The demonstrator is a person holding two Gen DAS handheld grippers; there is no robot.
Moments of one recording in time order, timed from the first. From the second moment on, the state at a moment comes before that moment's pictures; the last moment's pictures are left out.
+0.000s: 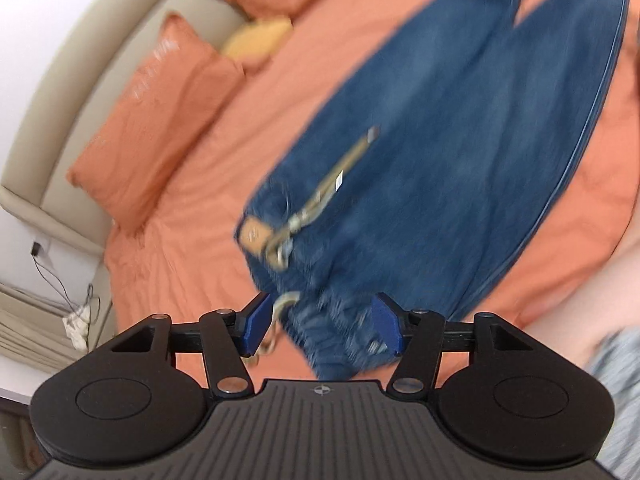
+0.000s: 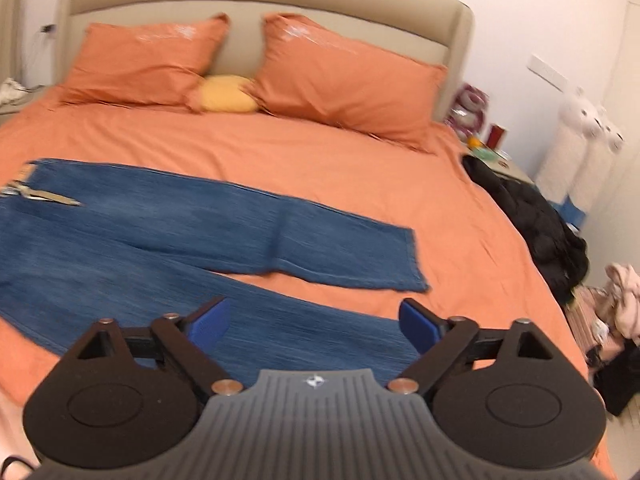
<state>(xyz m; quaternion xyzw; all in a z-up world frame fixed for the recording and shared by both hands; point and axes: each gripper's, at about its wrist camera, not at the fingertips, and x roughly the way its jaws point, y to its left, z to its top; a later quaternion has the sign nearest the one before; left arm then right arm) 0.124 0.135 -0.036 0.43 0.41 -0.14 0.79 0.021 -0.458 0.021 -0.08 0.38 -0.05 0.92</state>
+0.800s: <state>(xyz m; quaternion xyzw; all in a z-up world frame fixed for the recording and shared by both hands) 0.191 0.163 -0.194 0.44 0.56 -0.20 0.67 0.050 -0.535 -0.110 -0.17 0.55 -0.07 0.82</state>
